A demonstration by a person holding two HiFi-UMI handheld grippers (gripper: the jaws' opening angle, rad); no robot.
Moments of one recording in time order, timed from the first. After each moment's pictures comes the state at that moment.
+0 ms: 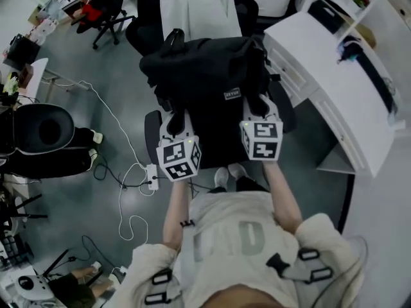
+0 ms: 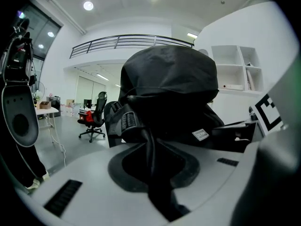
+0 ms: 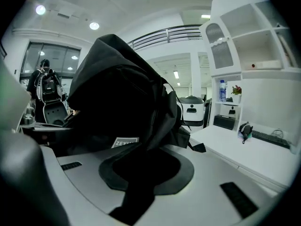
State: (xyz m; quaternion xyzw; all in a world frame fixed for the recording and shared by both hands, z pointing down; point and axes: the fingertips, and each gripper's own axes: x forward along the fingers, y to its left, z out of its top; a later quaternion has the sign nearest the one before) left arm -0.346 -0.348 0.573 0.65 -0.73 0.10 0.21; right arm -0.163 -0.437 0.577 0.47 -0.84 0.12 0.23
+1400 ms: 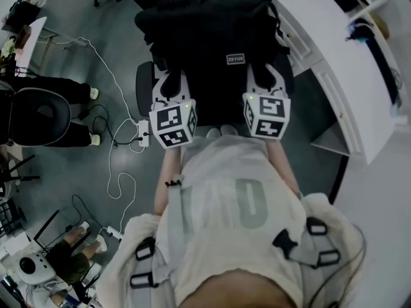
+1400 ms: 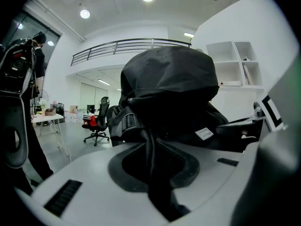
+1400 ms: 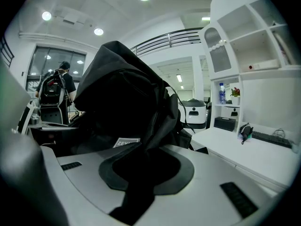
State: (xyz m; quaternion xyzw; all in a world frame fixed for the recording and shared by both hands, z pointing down) left arm -0.320 -0.323 0.555 0.64 -0.74 0.12 0.18; right arm -0.135 -0.405 0.558 0.45 -0.86 0.12 0.21
